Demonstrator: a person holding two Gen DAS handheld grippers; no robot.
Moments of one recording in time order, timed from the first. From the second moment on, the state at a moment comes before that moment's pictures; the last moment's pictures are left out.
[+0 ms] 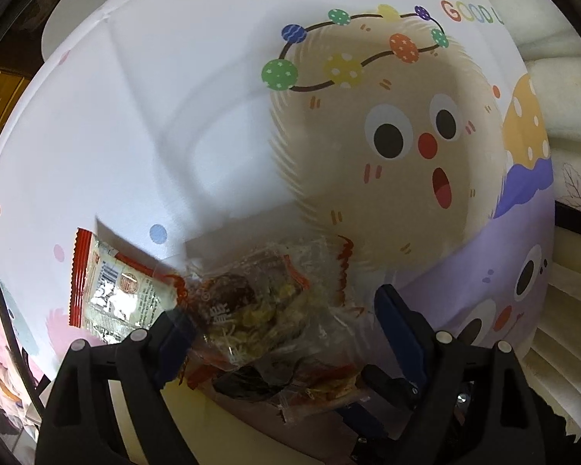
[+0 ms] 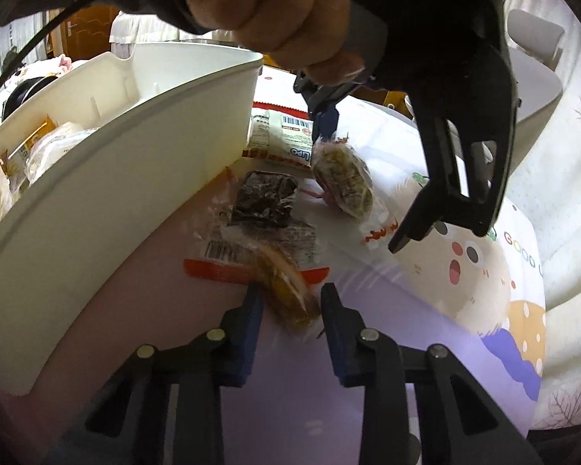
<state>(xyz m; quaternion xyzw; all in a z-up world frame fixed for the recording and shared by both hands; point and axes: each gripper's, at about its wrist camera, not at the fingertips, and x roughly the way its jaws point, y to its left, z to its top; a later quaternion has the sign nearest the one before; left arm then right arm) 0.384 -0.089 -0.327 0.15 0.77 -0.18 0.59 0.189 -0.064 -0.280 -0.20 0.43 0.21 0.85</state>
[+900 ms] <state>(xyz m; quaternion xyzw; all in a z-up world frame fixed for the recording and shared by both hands) 0.358 -0.054 -0.269 0.03 0.77 -0.16 0.61 0.174 -0.084 -0.253 -0.11 0.47 0.18 0.86</state>
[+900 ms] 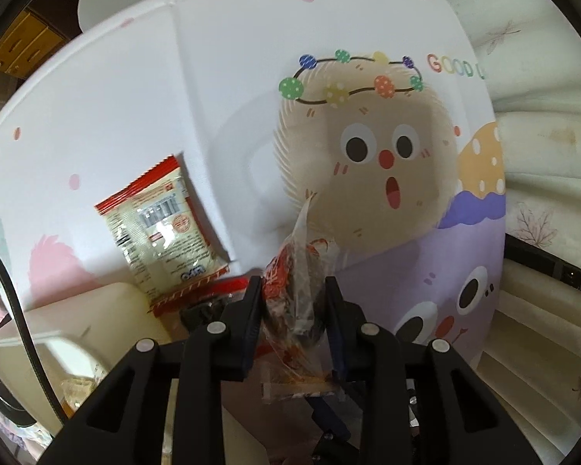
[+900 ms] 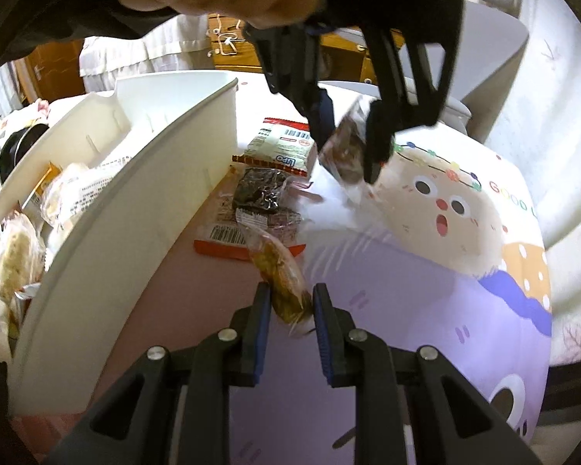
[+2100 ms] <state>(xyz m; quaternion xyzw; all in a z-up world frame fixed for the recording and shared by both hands) 0.185 0.129 -0.082 -0.04 0.67 -0.16 0.73 0.066 -0.023 -0.136 0.09 0.45 0.16 0.87</state>
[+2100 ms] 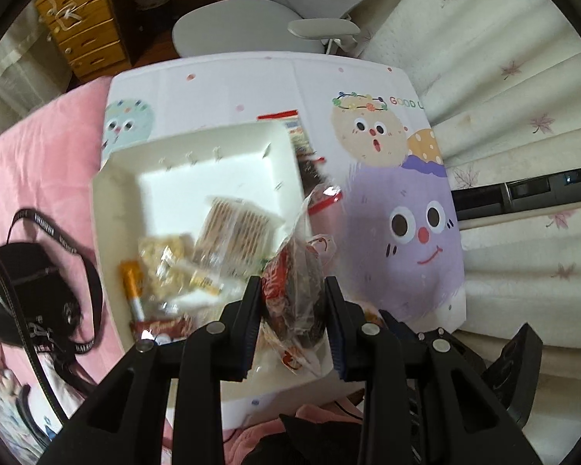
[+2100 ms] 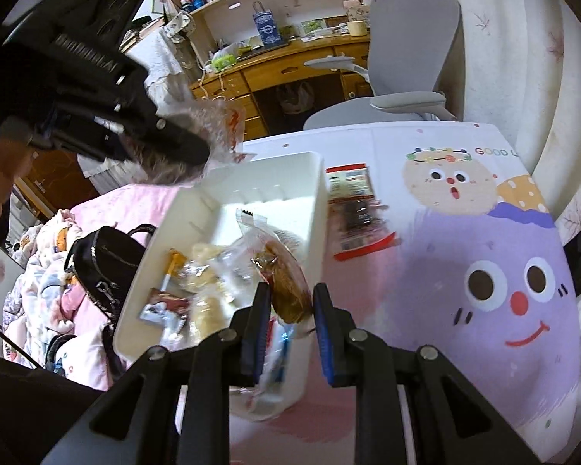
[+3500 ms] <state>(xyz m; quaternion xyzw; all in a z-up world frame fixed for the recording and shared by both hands) 0.159 0.174 -0.073 0.03 0.59 -0.22 0.78 0.040 -0.027 -0.148 0.17 0.51 0.03 0.84</state>
